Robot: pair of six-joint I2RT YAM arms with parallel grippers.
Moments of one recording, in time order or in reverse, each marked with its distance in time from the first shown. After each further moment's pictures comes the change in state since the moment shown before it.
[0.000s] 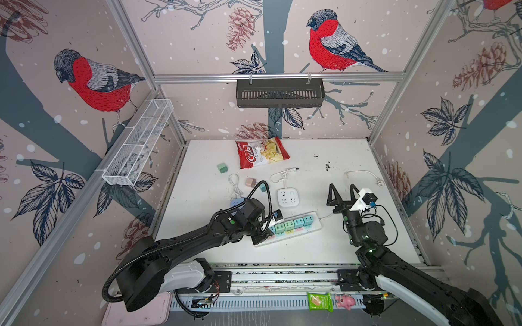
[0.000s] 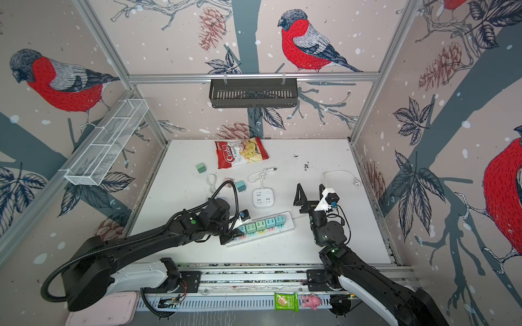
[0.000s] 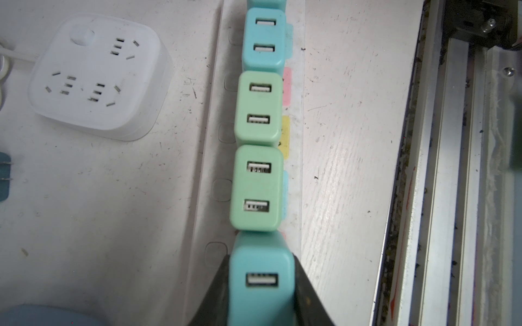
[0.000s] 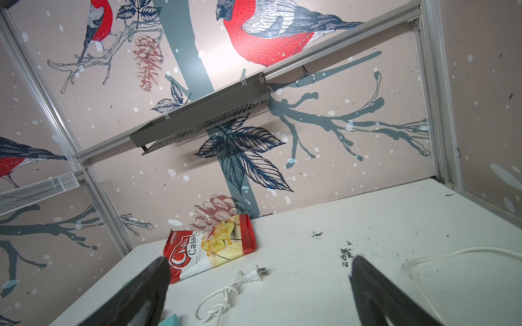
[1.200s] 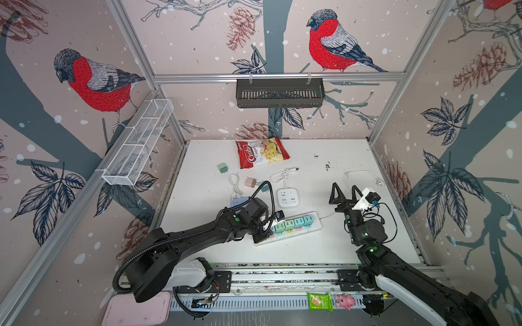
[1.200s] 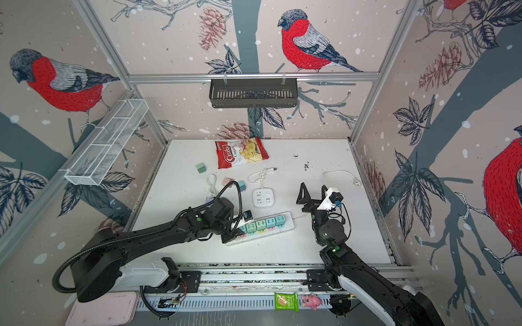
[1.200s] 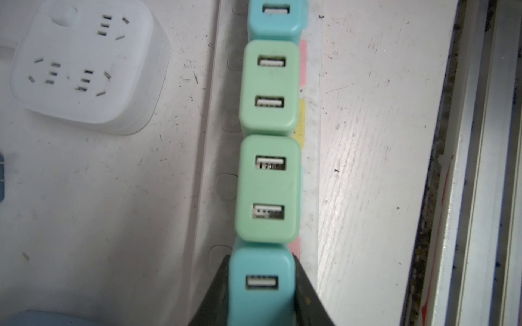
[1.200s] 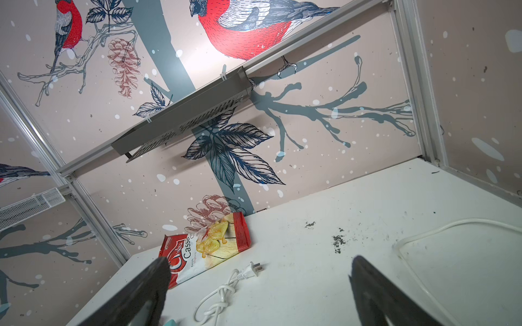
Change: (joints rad) left arm -0.002 0.098 0.030 0.008 -0.043 0.049; right arm -0.055 -0.008 0.000 -0.053 -0.001 0.088
